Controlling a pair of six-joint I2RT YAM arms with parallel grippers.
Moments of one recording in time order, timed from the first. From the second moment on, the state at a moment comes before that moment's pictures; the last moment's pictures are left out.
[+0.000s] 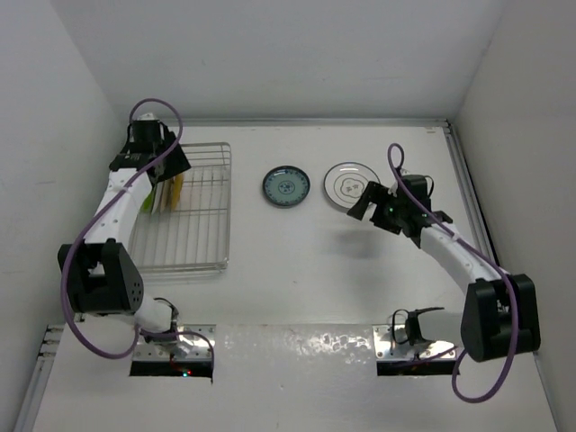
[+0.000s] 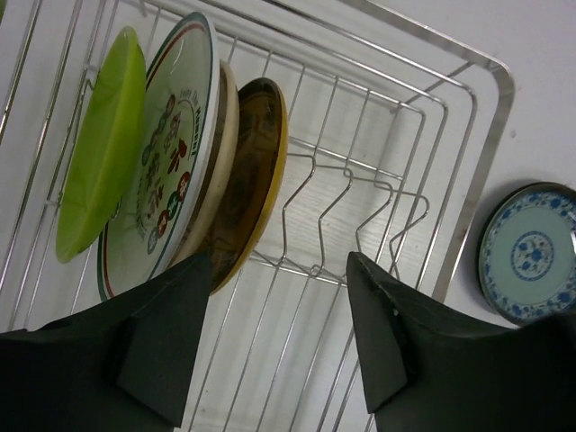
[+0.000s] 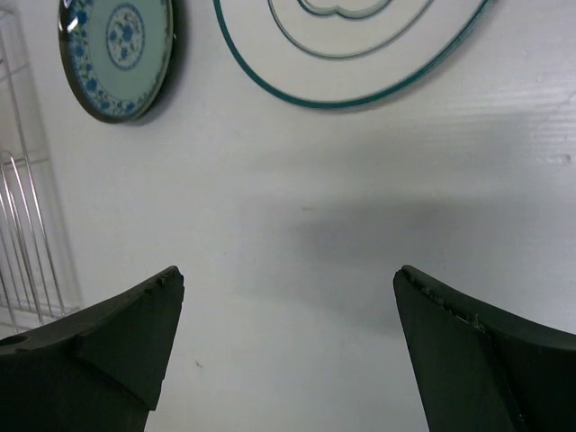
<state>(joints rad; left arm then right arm) 0.05 1.48 1.29 -0.57 -0.12 -0.38 0.14 1.27 0.69 -0.19 -0.23 0.53</state>
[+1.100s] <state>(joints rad) 0.05 1.72 1.44 -0.64 -0.13 -0.24 0.15 1.05 0.50 -0.17 -0.29 0.54</state>
